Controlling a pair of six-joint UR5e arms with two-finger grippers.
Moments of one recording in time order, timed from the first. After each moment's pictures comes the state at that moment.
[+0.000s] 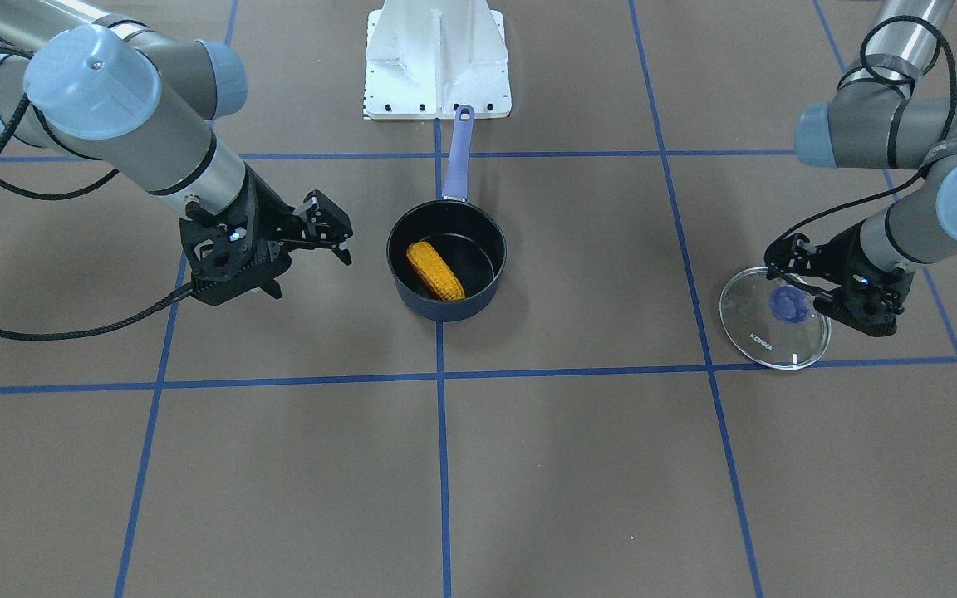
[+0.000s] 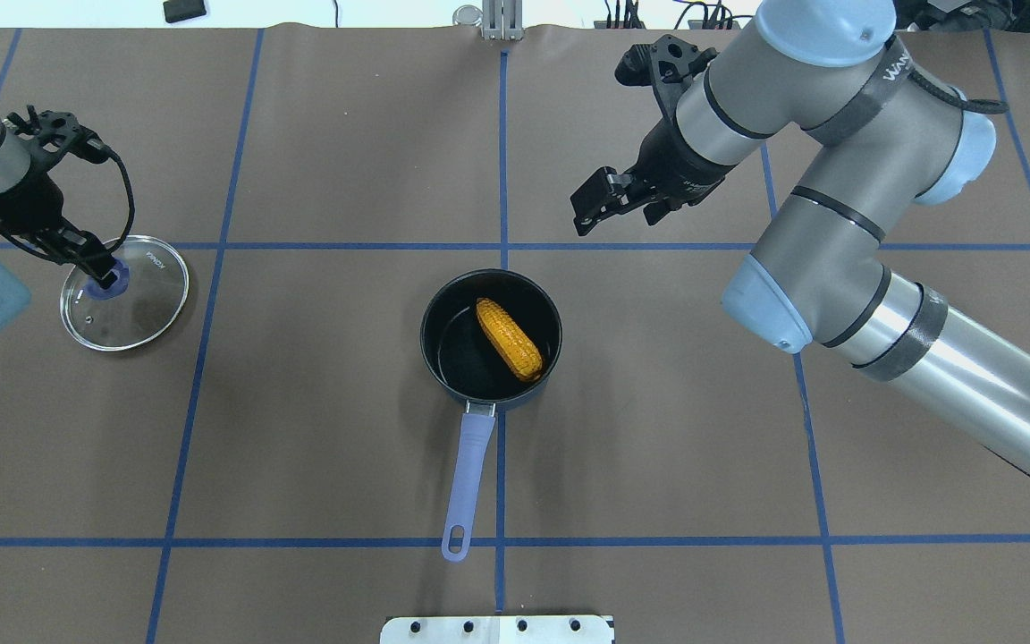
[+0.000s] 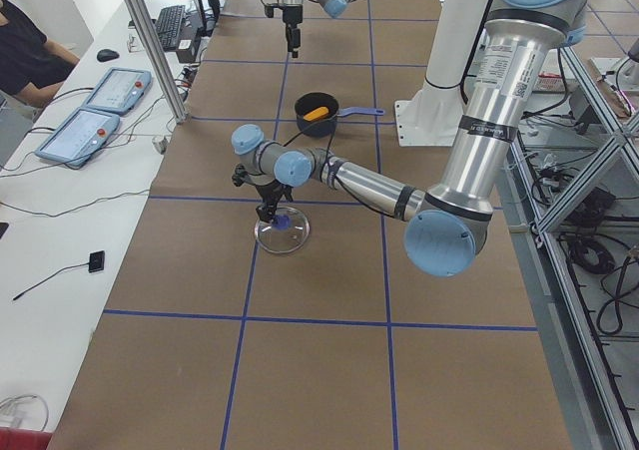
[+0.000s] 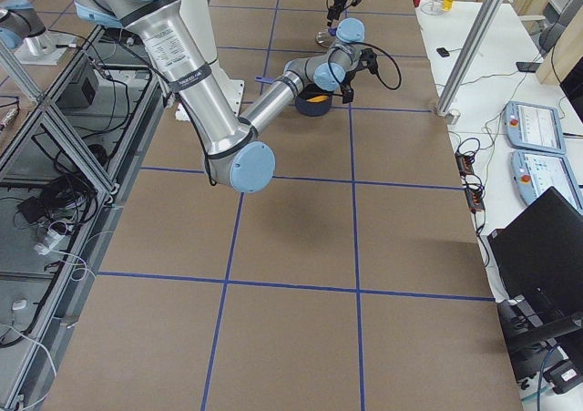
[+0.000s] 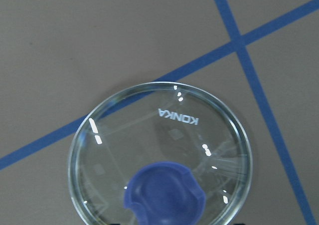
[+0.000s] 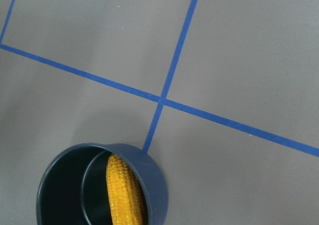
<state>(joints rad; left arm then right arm) -1.07 -1.85 -1.60 -1.58 -2.37 -0.12 0.87 -0.99 1.70 -1.34 2.25 0.82</state>
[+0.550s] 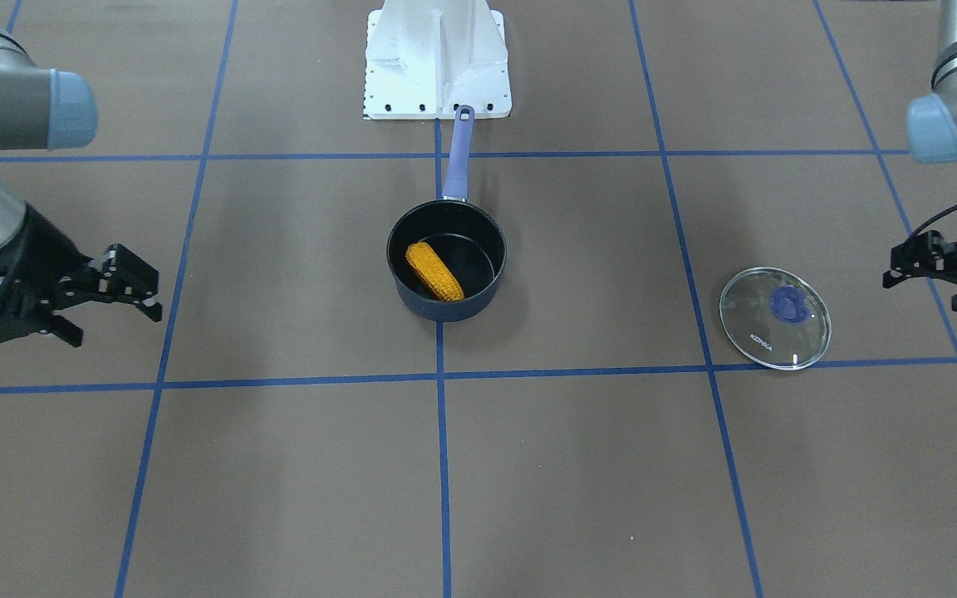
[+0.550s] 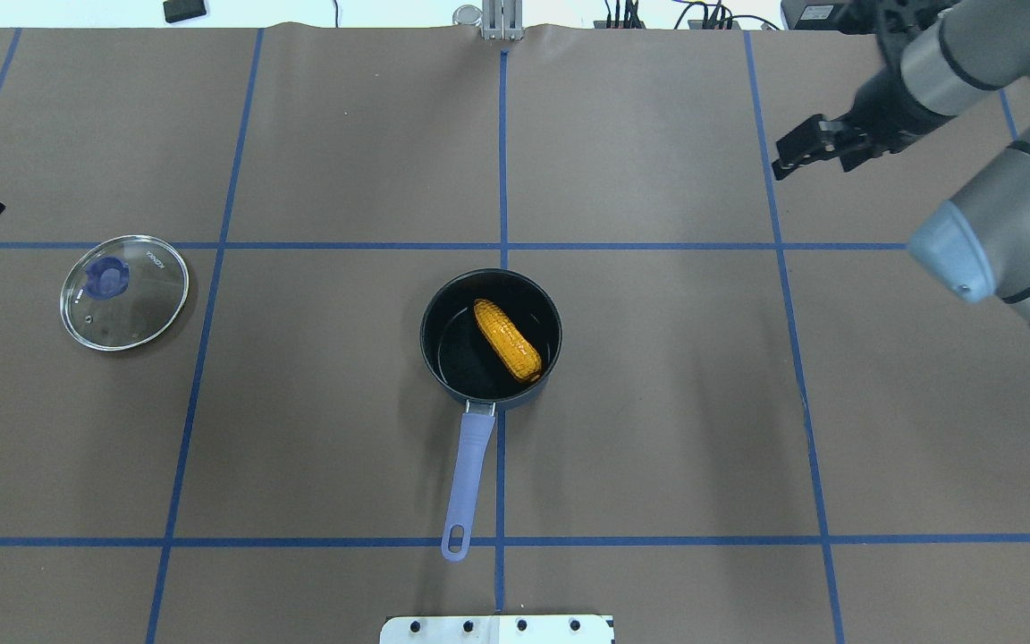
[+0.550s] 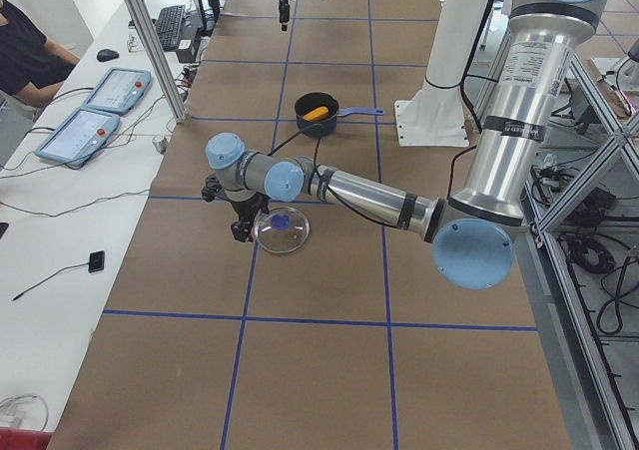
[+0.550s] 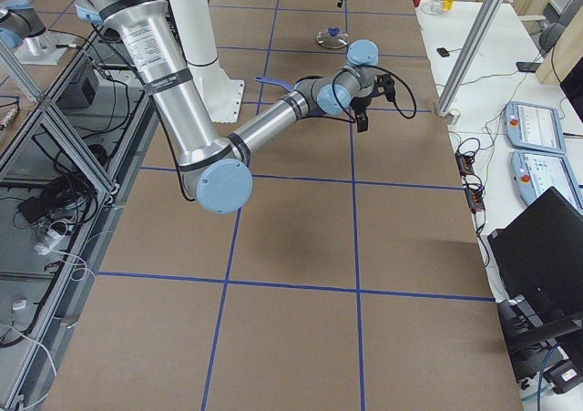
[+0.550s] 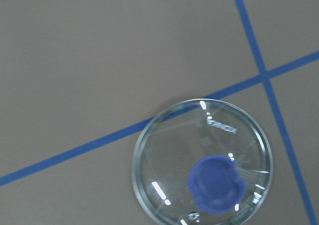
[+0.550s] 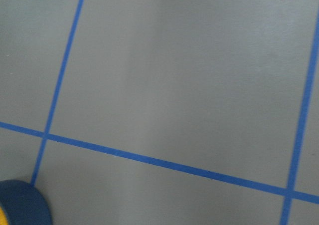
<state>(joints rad) -1.31 -1.80 -1.59 -1.57 -2.38 0.01 1.10 -1.25 1.72 -1.35 2.27 0.53</state>
